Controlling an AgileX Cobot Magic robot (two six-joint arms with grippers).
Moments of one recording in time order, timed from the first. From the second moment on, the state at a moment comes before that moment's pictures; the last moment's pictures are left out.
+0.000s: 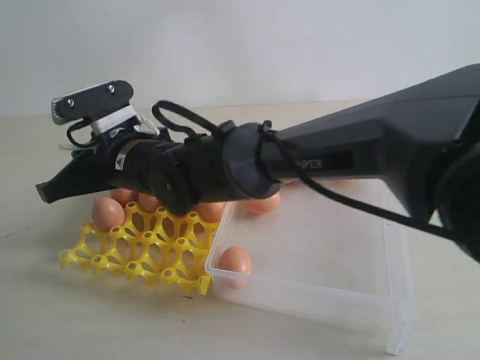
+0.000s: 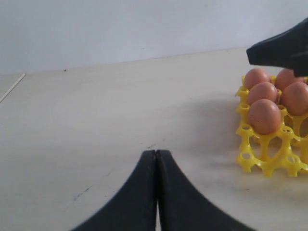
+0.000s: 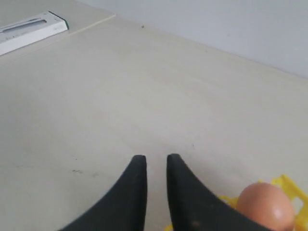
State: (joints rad) left arm -0.01 0.01 0.00 0.11 0.33 -0.03; right arm 0.91 2.22 -1.52 0.16 -0.22 -0.06
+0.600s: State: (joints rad) left arm -0.01 0.01 0.00 0.11 0.33 -0.03; right arm 0.77 1.92 -1.52 0.01 0.79 -0.08
